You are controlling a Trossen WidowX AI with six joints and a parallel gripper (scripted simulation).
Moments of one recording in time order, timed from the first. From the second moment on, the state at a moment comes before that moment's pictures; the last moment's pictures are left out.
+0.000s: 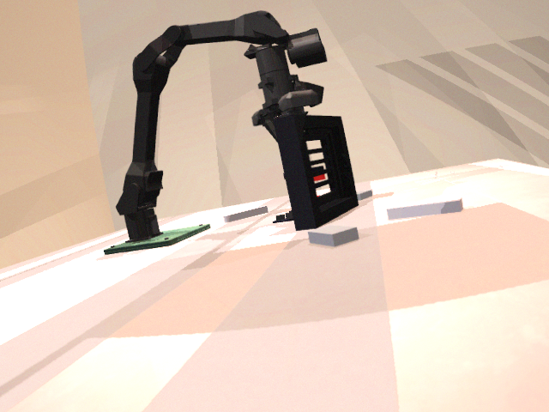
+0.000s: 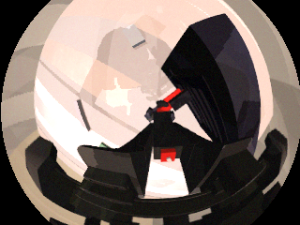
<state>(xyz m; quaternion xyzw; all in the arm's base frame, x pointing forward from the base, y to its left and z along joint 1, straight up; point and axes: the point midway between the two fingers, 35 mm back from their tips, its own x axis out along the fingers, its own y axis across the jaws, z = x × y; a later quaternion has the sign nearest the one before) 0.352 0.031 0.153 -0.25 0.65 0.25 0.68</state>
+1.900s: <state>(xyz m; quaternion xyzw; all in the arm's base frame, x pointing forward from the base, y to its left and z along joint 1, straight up) 0.352 0.031 0.152 -0.34 0.61 0.33 0.64</state>
